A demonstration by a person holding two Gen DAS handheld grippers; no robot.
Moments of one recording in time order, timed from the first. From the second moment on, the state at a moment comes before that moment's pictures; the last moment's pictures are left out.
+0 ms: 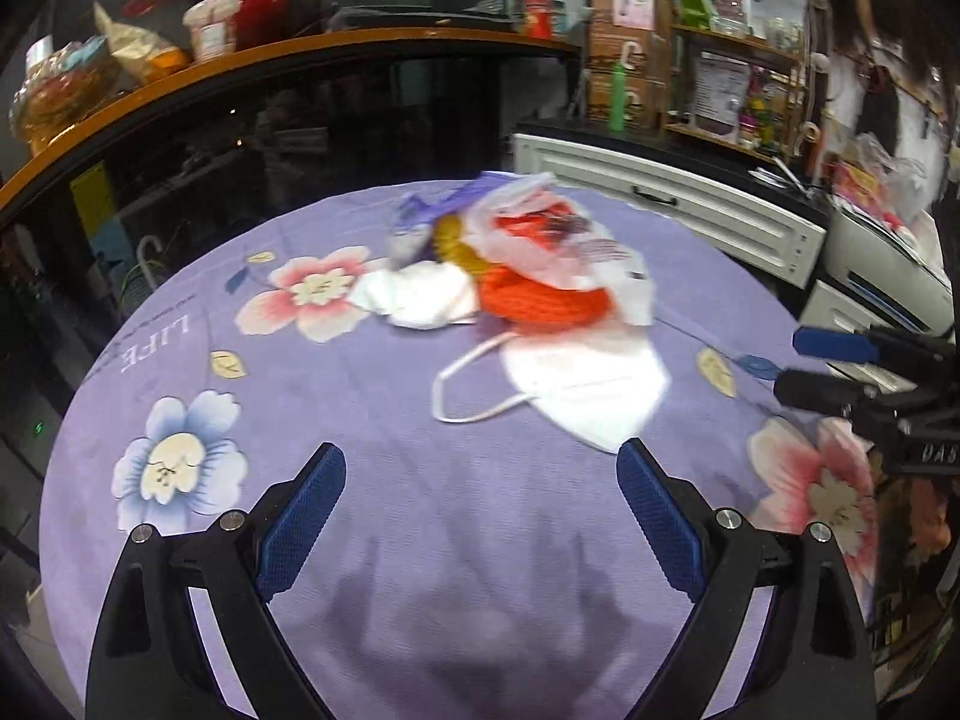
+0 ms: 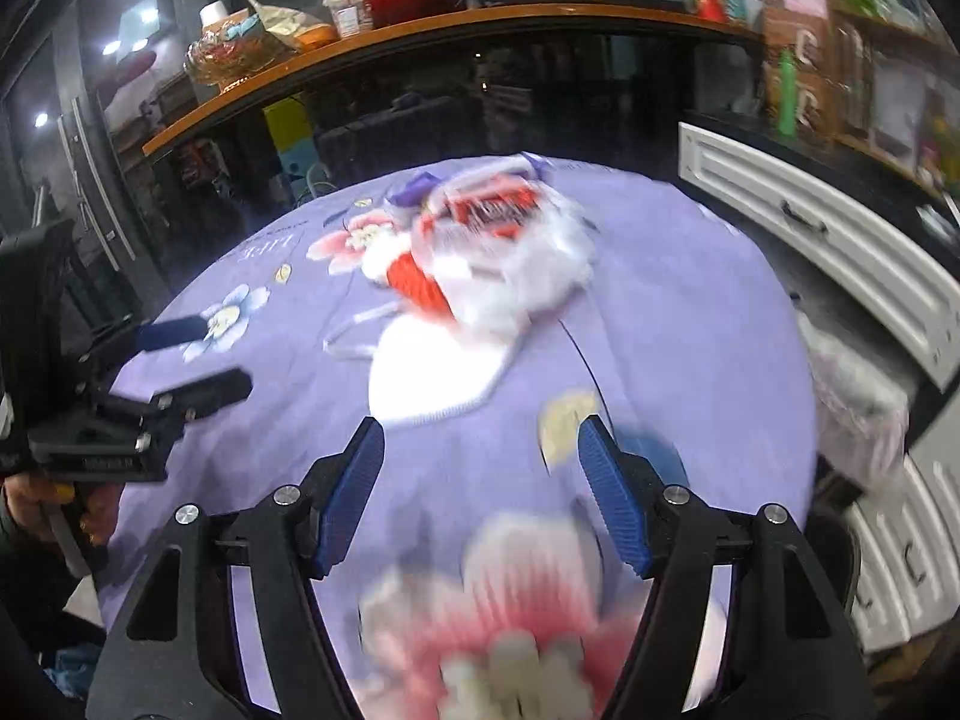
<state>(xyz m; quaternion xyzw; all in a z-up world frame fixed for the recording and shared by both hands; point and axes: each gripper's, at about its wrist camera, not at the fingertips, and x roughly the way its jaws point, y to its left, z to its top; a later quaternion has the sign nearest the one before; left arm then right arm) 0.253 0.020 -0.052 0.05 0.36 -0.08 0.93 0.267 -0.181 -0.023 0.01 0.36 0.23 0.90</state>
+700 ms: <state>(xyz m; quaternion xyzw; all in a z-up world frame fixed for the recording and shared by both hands) 0.313 0.045 -0.061 0.02 0.37 -0.09 0.93 0.361 -0.135 -0.013 -0.02 0.34 0.21 0.92</state>
